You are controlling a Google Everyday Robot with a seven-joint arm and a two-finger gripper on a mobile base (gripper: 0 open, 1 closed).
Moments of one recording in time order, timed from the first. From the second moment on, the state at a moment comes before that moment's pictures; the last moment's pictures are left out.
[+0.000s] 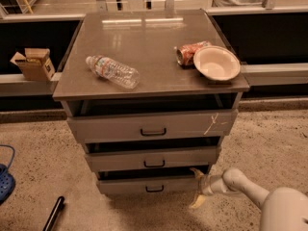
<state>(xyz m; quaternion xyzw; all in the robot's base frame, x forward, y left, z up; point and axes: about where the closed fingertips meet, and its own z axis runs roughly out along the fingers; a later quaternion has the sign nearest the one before) 0.567 -0.196 0.195 -0.63 0.68 0.17 0.34</state>
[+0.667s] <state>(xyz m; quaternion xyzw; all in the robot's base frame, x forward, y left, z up) 0.586 -0.189 0.171 -0.66 0.67 0.17 0.30</state>
